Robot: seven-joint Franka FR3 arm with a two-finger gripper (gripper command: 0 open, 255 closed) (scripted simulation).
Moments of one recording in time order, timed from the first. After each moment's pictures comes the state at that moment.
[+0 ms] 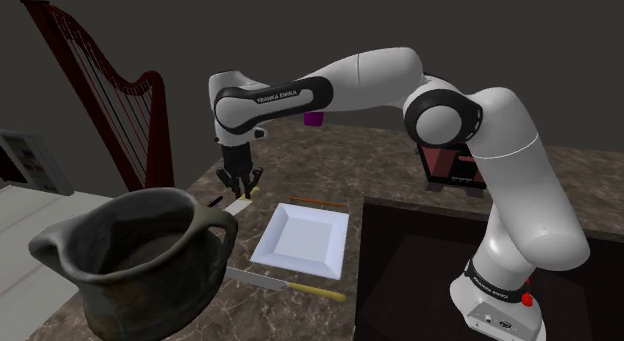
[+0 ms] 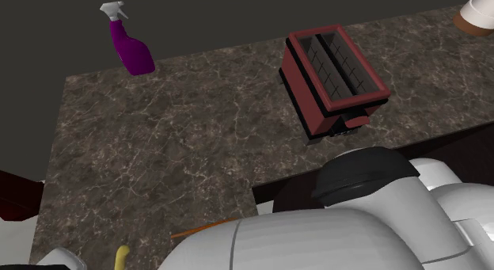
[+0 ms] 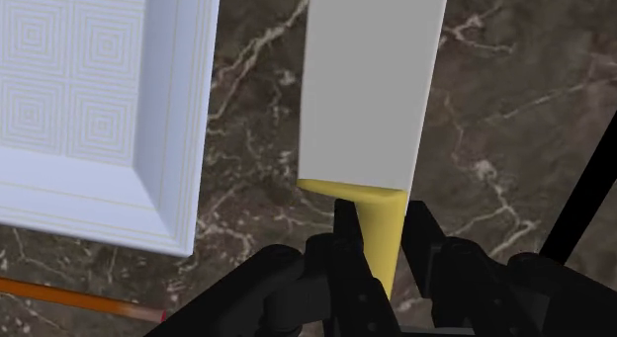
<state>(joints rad) 0.31 0.64 0.06 -1.22 0.12 1.77 1.34</state>
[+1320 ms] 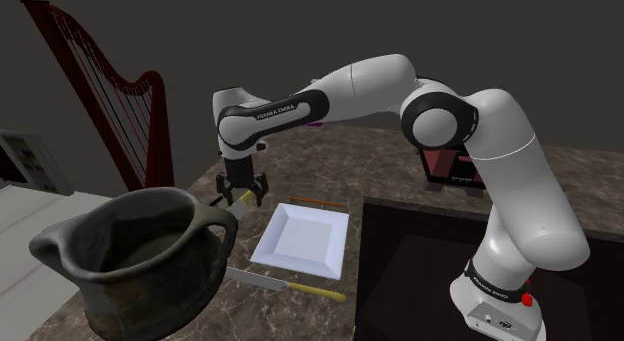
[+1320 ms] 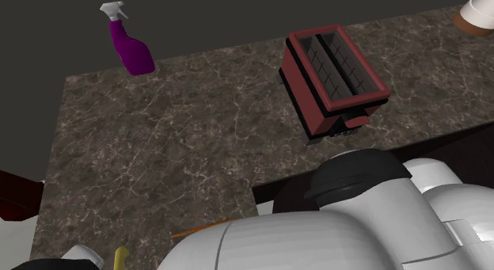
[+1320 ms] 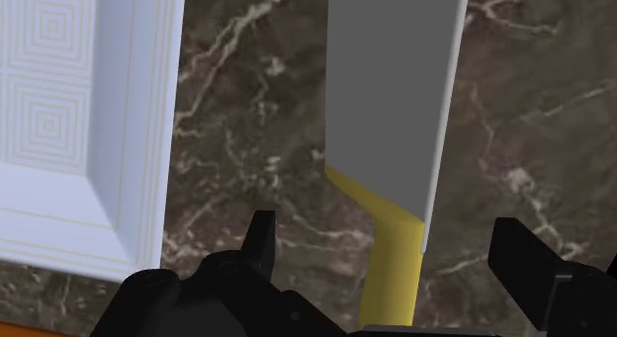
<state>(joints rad) 0.31 0.66 0.06 -1.29 0.12 1.85 1.33</state>
